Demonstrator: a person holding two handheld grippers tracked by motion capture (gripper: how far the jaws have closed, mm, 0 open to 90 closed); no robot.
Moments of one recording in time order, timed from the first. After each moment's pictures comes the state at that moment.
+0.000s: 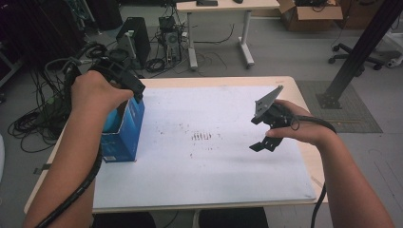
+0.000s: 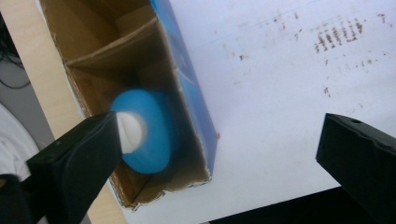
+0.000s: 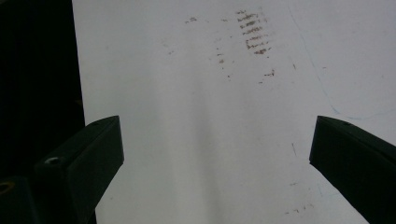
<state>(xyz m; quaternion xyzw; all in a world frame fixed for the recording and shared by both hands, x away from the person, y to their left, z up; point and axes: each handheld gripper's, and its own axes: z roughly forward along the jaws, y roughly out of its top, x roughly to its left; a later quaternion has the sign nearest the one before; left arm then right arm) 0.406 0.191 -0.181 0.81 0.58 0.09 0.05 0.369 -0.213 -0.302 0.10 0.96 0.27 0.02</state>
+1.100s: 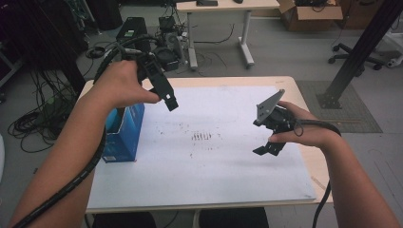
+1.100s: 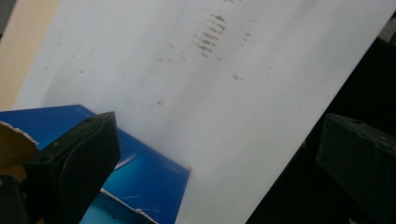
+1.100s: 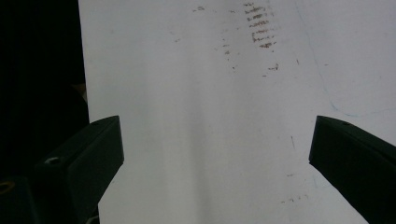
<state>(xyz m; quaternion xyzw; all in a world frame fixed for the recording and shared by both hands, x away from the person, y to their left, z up) 0.390 0.101 -0.166 0.96 0.27 0.04 0.08 0.357 -0.213 -0.298 0.07 0.97 0.25 0.04</state>
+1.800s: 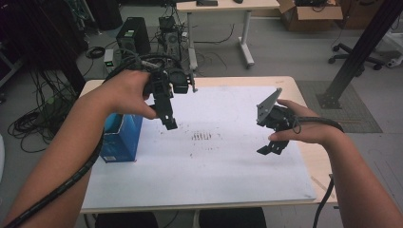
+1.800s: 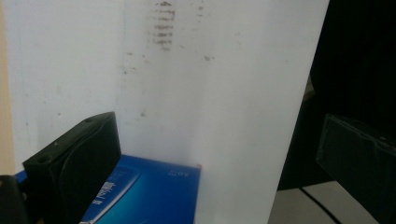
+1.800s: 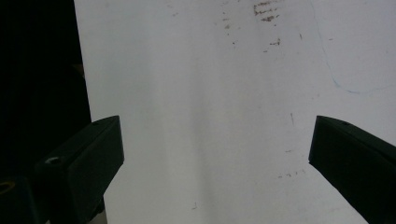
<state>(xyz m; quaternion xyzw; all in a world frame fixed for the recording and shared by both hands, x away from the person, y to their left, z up) 0.366 0.083 -0.188 1.00 0.08 0.02 0.04 0.360 -0.215 -0.295 0.08 0.98 0.20 0.03</state>
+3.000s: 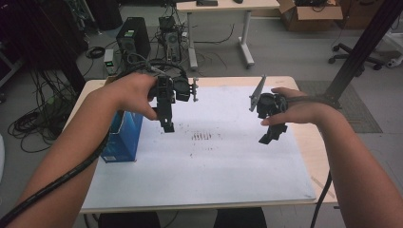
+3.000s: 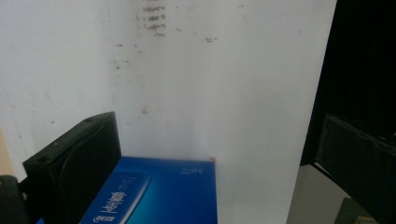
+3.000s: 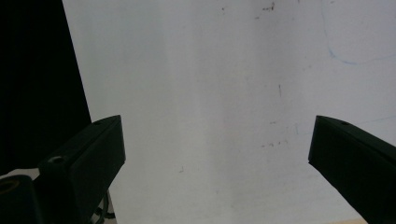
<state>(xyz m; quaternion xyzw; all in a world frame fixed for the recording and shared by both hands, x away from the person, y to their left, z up) 0.389 0.077 -0.219 1.00 0.04 0.01 0.00 0.396 -0.199 -0.279 0.08 0.99 0.11 -0.01</state>
